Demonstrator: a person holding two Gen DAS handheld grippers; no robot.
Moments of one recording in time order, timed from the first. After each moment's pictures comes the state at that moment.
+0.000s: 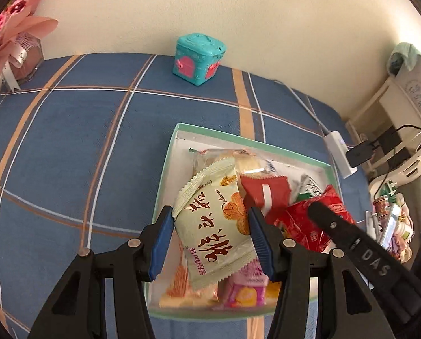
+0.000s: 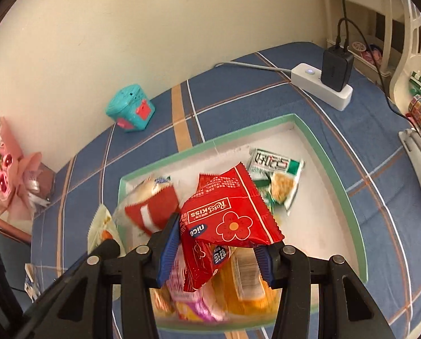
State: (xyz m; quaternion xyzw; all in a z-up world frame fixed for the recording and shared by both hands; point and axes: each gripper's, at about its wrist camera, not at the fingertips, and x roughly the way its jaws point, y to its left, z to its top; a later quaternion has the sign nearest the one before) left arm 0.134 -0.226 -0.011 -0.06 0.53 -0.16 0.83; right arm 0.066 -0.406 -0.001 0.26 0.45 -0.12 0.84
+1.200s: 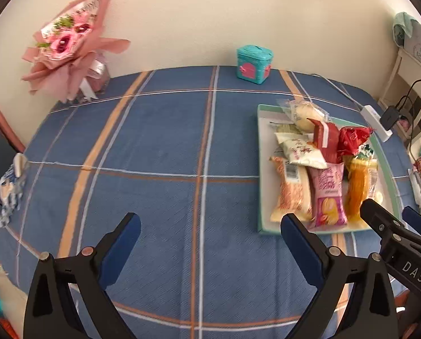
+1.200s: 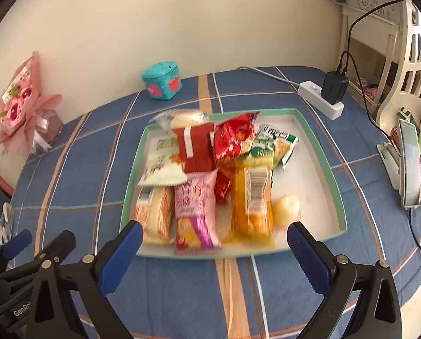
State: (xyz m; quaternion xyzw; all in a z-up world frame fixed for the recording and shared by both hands) left arm 0.024 -0.133 0.017 0.05 0.48 -0.05 0.88; right arm -0.024 -0.321 0.013 0.13 0.45 -0.11 0.87
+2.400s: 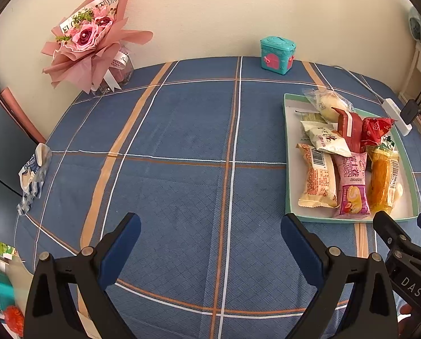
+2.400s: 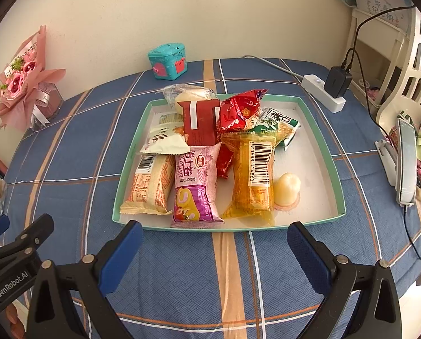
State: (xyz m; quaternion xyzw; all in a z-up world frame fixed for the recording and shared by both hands) left arm 0.021 -0.123 0.013 0.07 0.49 0.00 0.87; right arm -0.033 -0.307 0.001 0.10 0.48 -0.11 0.87
